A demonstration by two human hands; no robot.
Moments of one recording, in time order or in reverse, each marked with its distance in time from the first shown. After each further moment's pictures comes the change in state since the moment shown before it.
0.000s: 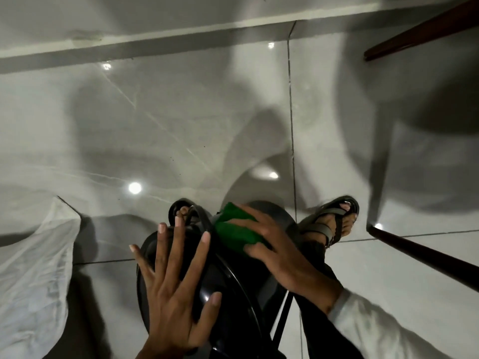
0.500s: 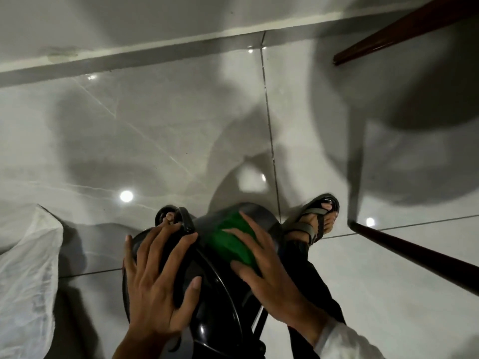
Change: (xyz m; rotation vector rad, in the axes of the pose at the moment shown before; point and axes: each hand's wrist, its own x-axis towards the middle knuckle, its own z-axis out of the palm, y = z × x) left_hand 0.018 0.006 -0.005 -0.019 -0.048 0.001; right_hand -0.050 -0.008 0.009 -0.015 0.195 0.062
